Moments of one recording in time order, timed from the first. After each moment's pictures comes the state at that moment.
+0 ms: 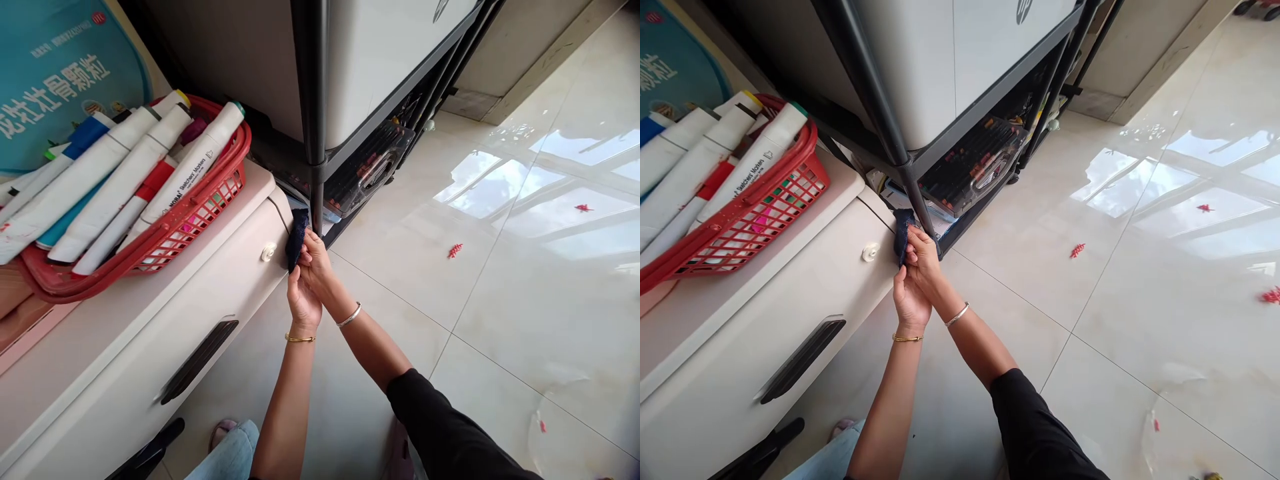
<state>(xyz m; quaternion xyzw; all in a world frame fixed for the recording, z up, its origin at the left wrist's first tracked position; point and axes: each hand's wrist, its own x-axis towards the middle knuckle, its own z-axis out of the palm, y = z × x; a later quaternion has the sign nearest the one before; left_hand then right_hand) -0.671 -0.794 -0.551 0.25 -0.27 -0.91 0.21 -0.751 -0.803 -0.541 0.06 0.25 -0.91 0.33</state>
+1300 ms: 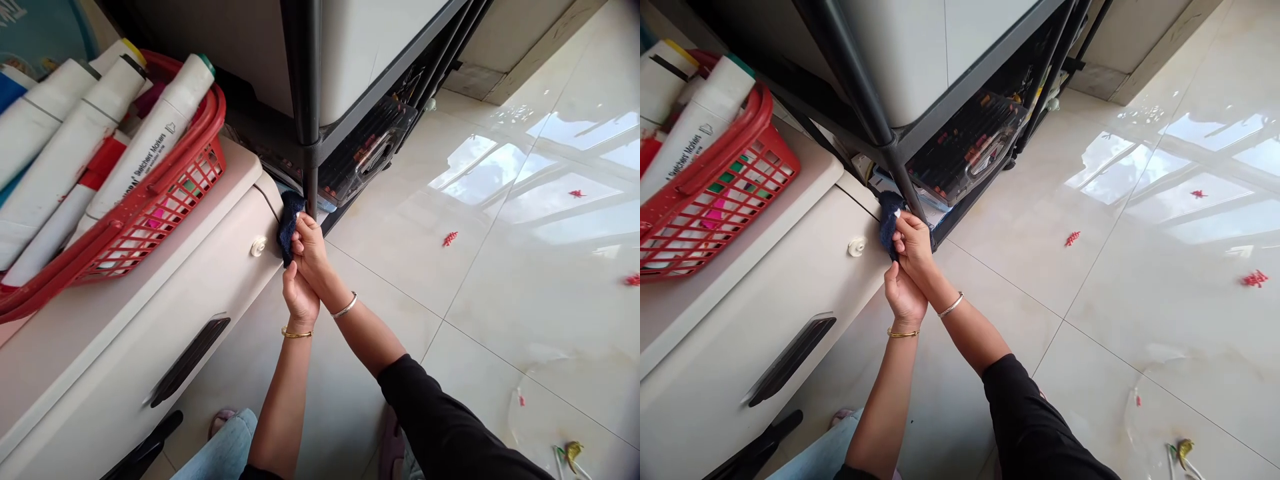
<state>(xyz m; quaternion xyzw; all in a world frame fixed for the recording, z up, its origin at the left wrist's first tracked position) -0.672 -0.788 -0.547 0.23 -0.31 -0.89 0.22 -0.756 -0.805 -0.529 0.07 0.31 -0.90 0.29</state>
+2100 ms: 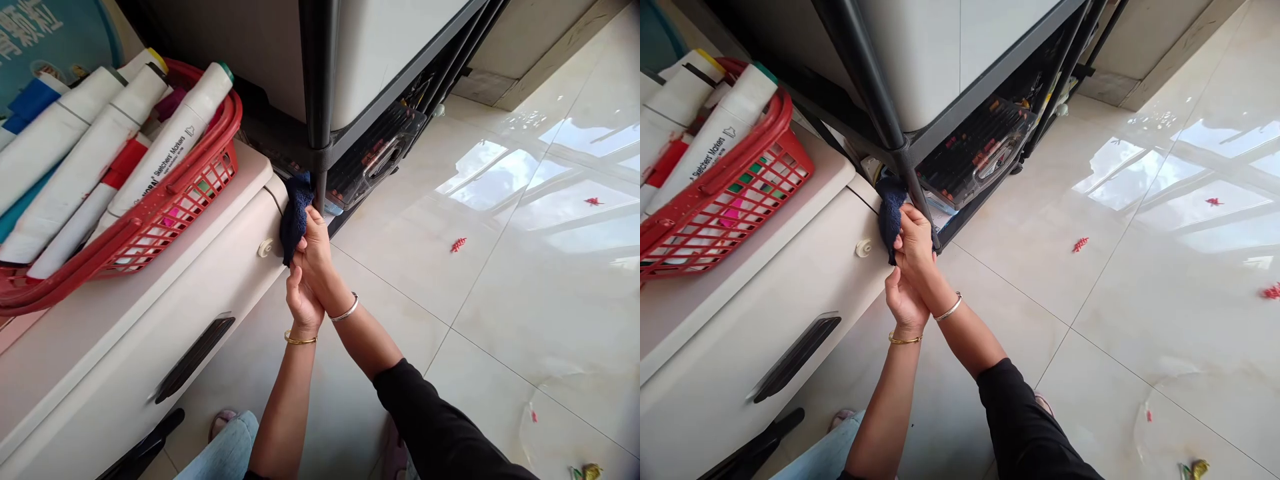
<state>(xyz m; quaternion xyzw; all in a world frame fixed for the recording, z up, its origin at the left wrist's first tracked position) -0.667 -0.786 -0.544 0.24 -0.30 -0.89 0.24 -0.755 -0.814 -0.504 0.06 0.30 -0.92 0.24</state>
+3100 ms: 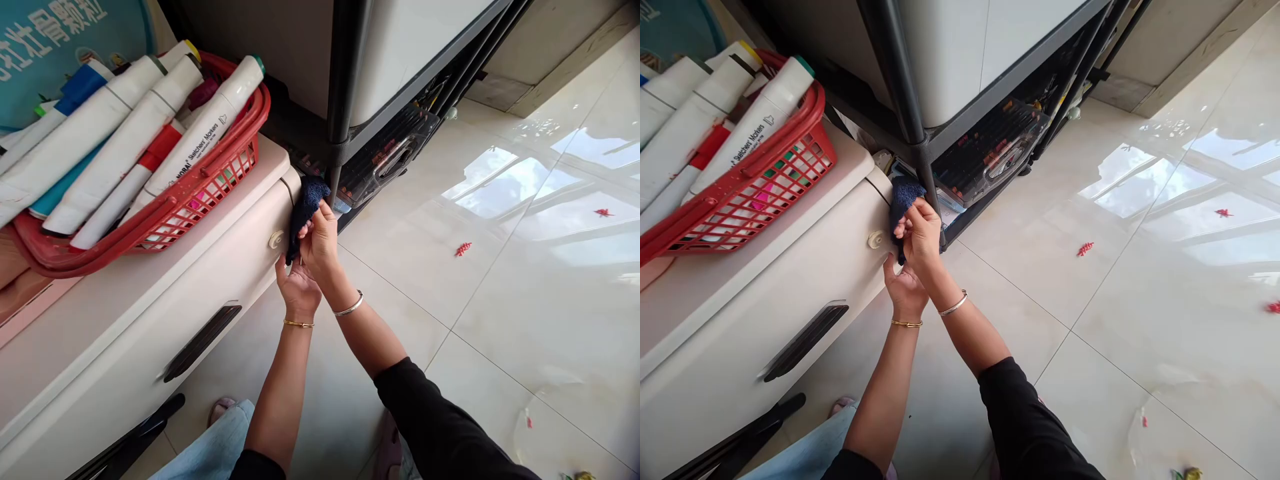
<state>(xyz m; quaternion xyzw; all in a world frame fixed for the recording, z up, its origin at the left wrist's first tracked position) -0.669 -0.814 -0.552 0.30 -0.14 -0.93 0.17 -0.756 -0.821 -0.511 0.09 0.33 -0.91 0.22</state>
